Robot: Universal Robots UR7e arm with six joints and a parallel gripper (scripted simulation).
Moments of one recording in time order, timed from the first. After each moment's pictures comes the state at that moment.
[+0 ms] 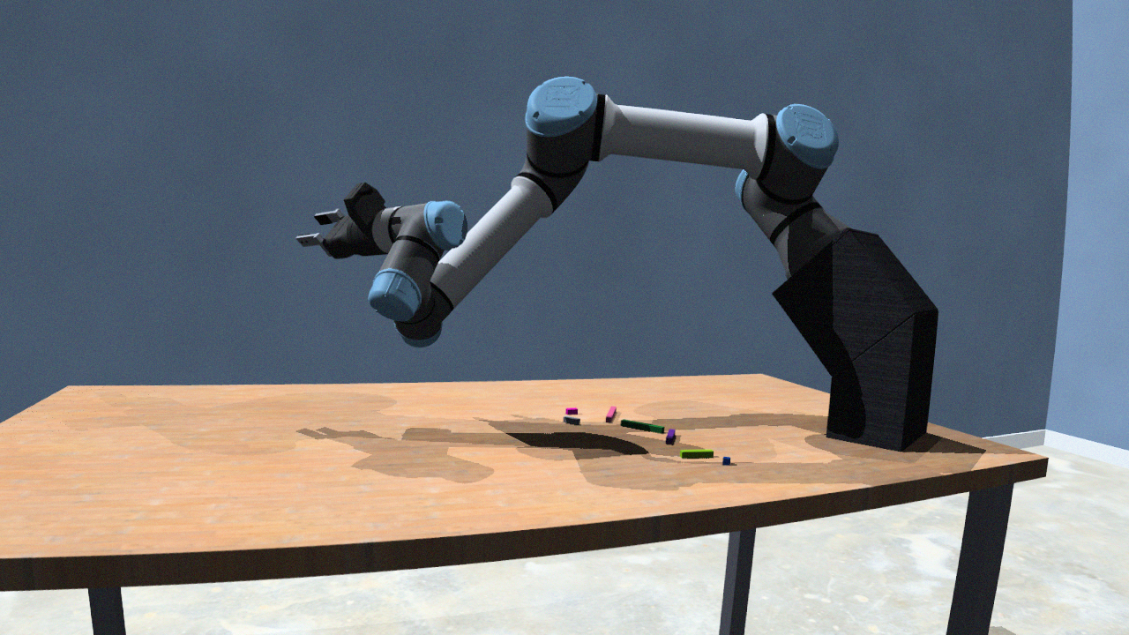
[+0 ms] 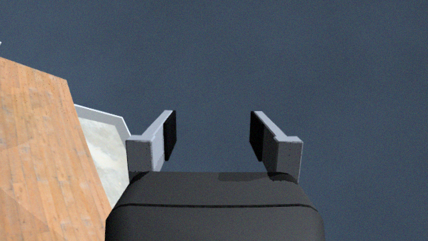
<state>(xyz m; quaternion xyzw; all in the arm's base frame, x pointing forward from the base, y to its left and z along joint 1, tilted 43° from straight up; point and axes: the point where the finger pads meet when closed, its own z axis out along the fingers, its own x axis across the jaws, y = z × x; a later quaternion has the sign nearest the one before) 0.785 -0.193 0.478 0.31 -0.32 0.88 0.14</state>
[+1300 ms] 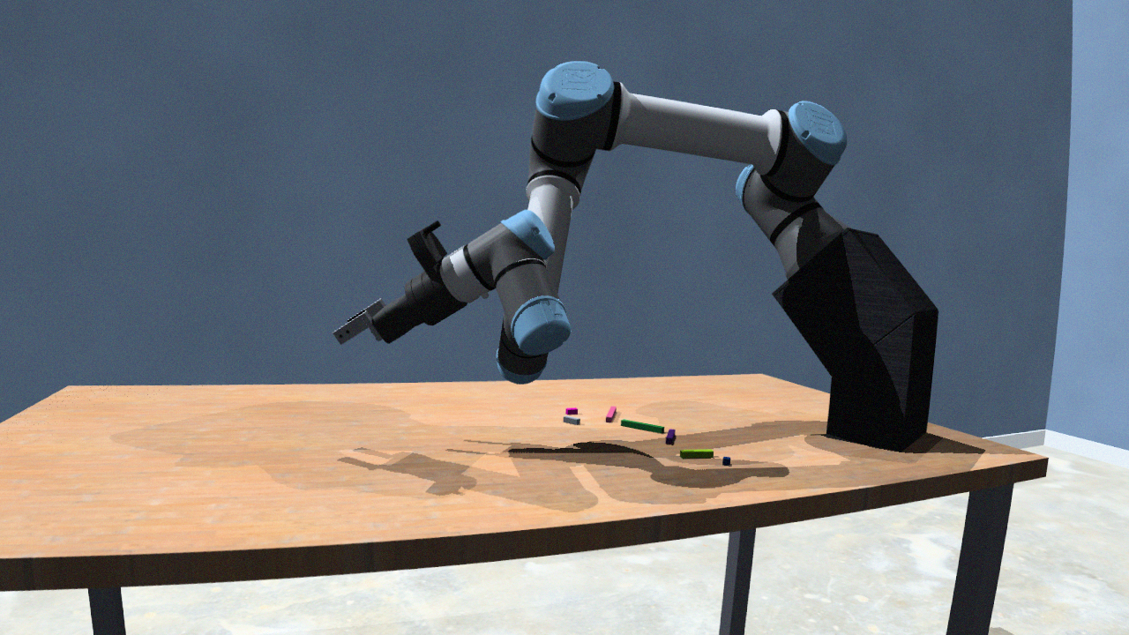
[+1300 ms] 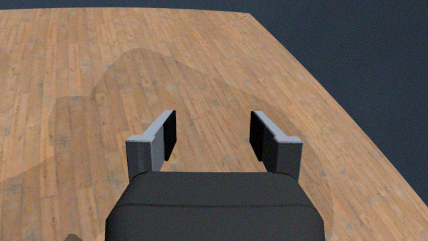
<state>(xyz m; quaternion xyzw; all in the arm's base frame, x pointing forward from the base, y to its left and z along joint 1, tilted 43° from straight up) 0.806 -0.110 0.211 0.44 -0.50 0.74 -0.09</state>
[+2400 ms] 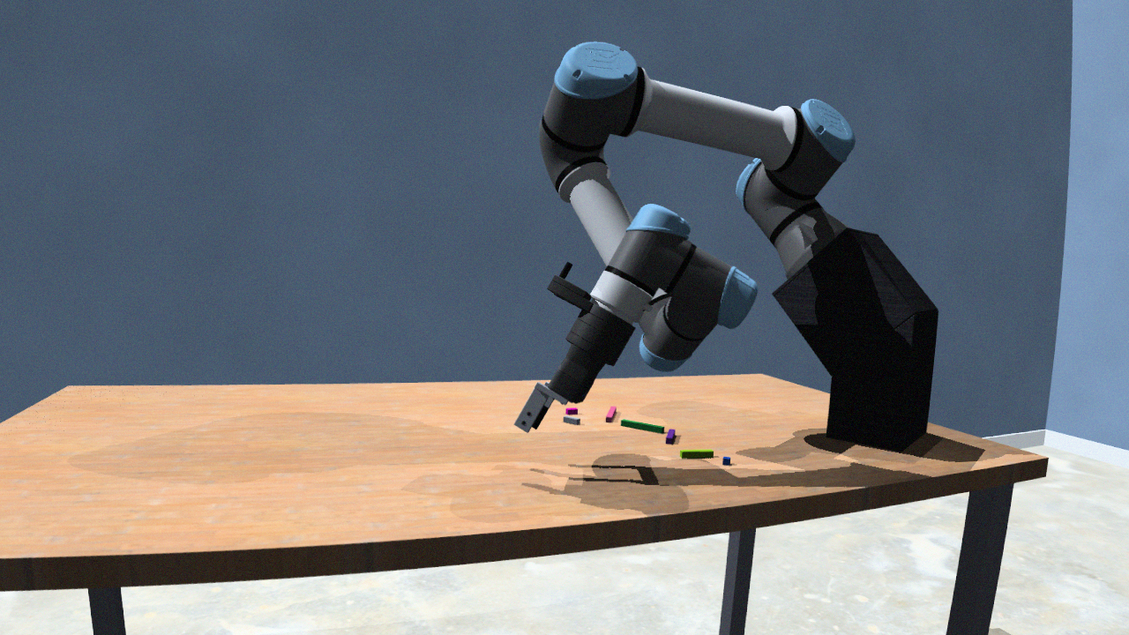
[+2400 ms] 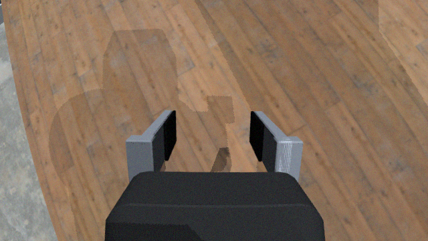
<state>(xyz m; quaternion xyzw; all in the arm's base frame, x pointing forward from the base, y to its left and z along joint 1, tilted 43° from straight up) 0.650 -0.024 -0.052 0.45 -0.73 0.50 -0.14</state>
